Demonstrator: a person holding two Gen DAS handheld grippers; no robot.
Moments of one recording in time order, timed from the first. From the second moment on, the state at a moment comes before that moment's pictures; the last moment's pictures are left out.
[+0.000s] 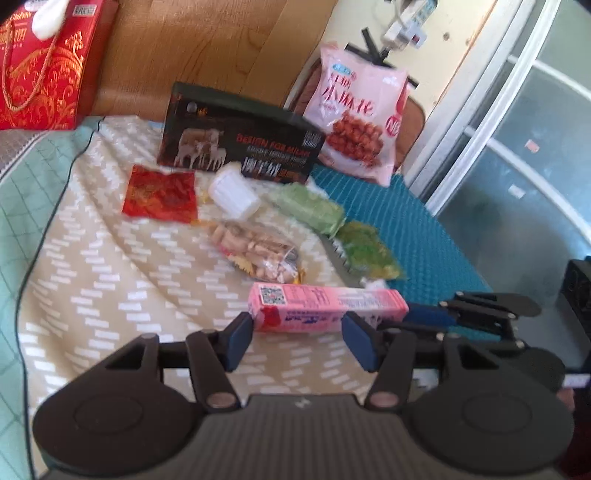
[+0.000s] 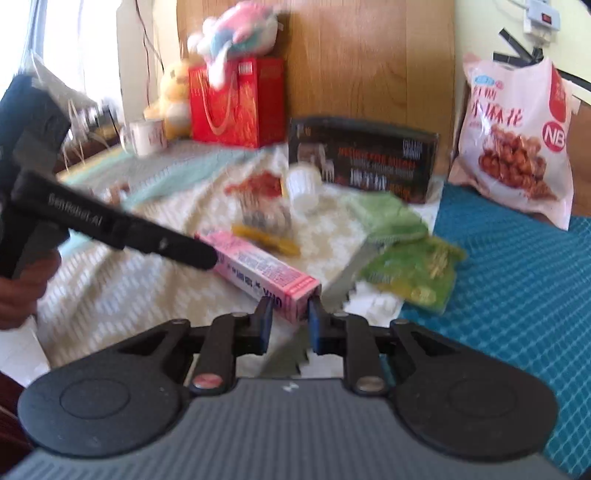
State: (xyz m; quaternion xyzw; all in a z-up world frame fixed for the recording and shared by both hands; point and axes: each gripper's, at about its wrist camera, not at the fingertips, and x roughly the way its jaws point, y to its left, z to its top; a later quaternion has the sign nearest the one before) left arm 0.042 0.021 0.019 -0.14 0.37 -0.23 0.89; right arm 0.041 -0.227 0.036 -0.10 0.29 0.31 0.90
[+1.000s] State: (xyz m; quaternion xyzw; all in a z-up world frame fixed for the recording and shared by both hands) left arm 0.239 0.012 0.081 -0.13 0.28 -0.14 0.94; right arm 0.228 -0.218 0.088 -0.04 0.19 0.22 0.96
